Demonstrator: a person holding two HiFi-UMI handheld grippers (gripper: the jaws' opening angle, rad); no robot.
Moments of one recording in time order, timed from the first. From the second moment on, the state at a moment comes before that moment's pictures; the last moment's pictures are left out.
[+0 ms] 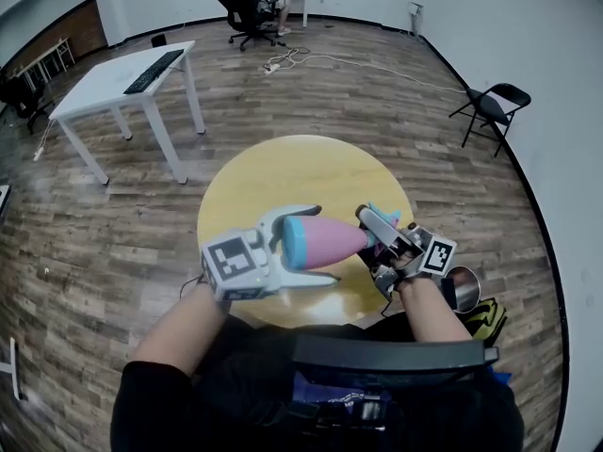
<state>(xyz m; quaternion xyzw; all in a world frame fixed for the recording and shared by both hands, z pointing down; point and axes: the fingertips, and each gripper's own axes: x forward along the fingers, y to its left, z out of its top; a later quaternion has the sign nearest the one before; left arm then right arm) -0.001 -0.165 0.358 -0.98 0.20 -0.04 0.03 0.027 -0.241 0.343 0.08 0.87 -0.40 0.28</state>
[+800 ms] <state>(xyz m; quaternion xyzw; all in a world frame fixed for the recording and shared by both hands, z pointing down) -0.007 -0.173 0.331 -0.97 0.19 0.11 -0.14 0.036 -0.237 0.336 0.07 0.89 -0.33 0.31</state>
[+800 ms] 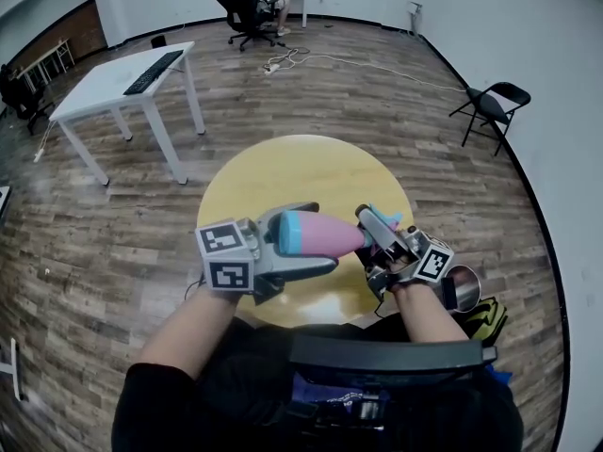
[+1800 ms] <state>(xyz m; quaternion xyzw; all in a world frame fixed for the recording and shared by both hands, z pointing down) 0.003 -0.154 0.358 -0.98 0.17 -0.08 0.06 0.026 -0.234 0.339 0.09 0.88 -0.38 0.27</state>
